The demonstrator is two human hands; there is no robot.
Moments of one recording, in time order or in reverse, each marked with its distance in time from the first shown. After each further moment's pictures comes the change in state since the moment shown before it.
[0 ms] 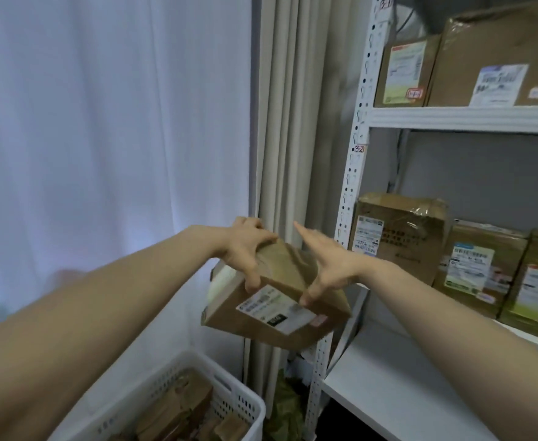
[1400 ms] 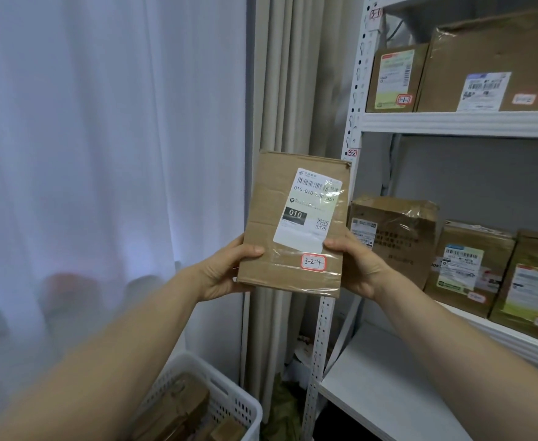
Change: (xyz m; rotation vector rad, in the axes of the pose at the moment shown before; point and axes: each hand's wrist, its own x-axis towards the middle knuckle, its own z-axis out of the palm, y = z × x) left_hand 0.002 -0.013 0.067 -1.715 0.026 0.099; right_hand -0.018 0.036 0.018 1.559 0.205 -0.017
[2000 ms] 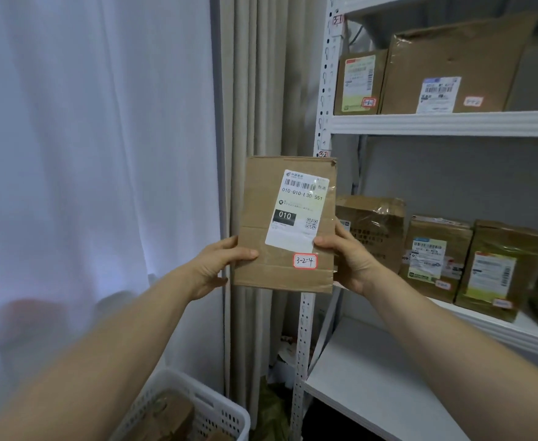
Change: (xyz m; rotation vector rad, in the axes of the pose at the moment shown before) left_hand 0.015 0.019 0.015 0.184 0.126 0.039; right_hand -0.004 -0.010 -0.013 -0.066 0.222 -0.079
